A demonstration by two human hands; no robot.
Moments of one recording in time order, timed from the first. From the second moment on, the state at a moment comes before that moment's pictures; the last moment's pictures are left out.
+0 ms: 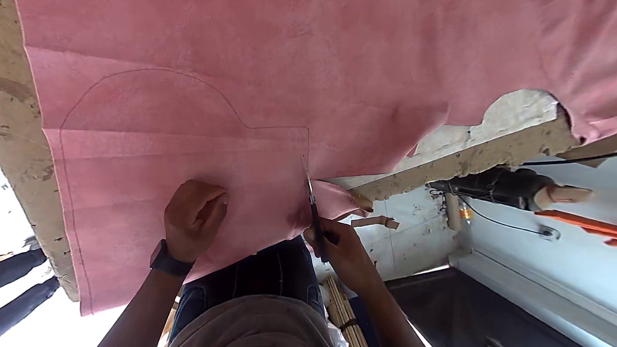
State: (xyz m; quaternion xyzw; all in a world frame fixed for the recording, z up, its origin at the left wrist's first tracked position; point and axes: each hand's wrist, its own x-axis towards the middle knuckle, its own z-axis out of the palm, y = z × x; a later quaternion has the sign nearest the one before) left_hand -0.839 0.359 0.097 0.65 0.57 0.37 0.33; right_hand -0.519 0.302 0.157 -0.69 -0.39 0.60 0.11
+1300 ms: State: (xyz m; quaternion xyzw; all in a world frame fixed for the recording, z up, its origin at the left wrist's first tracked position) left_hand -0.844 0.359 0.095 0.65 0.54 0.40 0.34; right_hand -0.516 0.285 0.145 -0.80 -0.55 0.24 0.03
